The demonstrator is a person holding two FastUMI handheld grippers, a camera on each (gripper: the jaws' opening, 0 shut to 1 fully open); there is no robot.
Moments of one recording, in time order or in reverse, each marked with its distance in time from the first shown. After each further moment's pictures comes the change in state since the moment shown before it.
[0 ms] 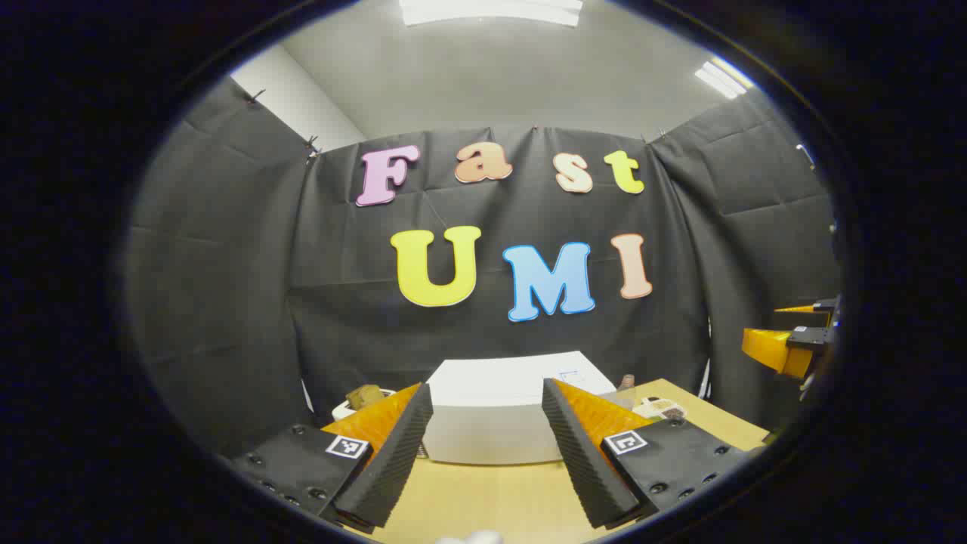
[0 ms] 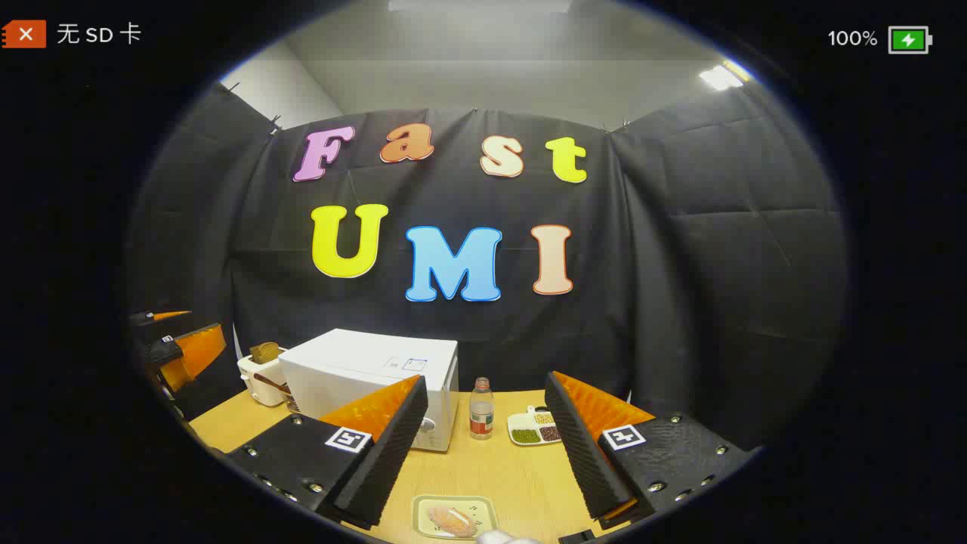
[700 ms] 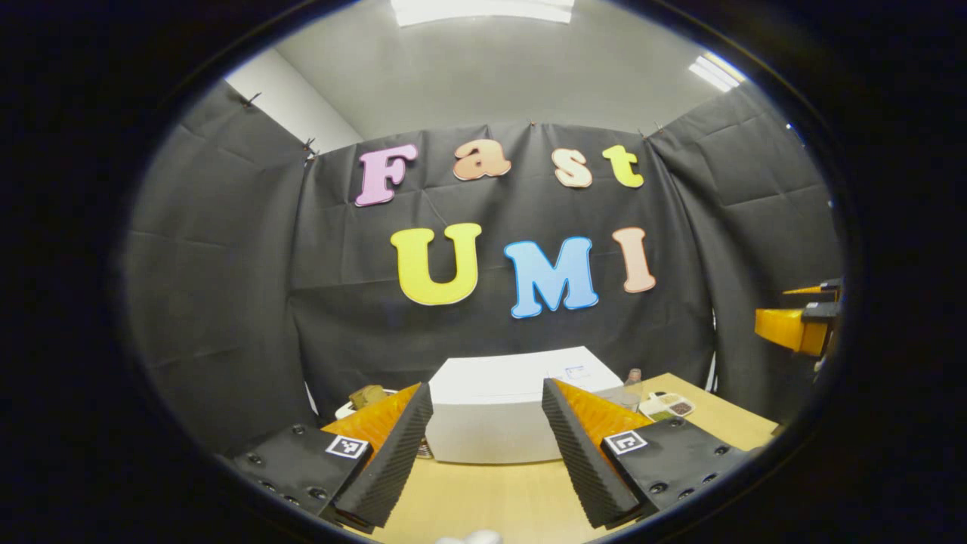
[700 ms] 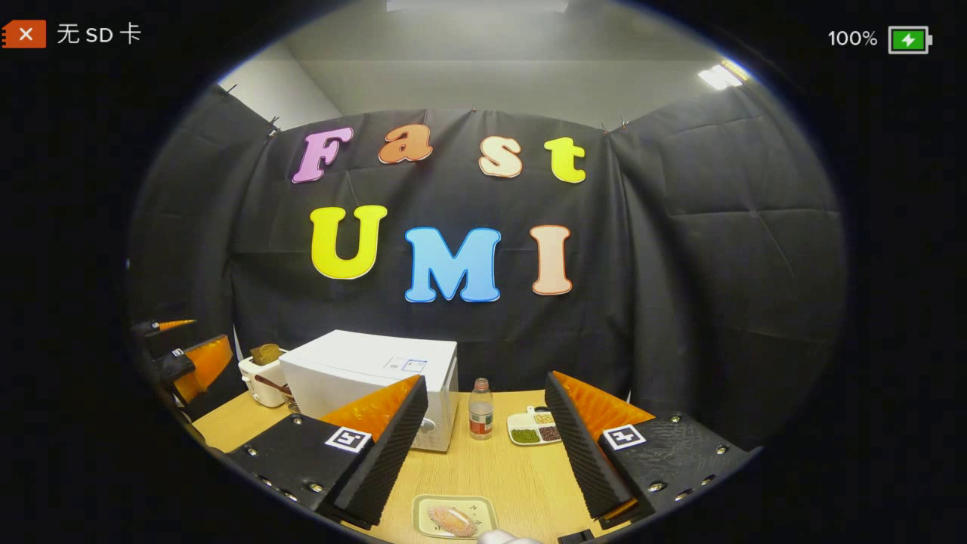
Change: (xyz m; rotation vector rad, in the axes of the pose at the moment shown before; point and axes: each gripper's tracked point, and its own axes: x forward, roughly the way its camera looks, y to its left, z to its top) left arm 0.010 0.002 -0.019 0.034 0.008 0.014; right arm -0.004 -0.005 0.011 0.012 -0.011 -0.006
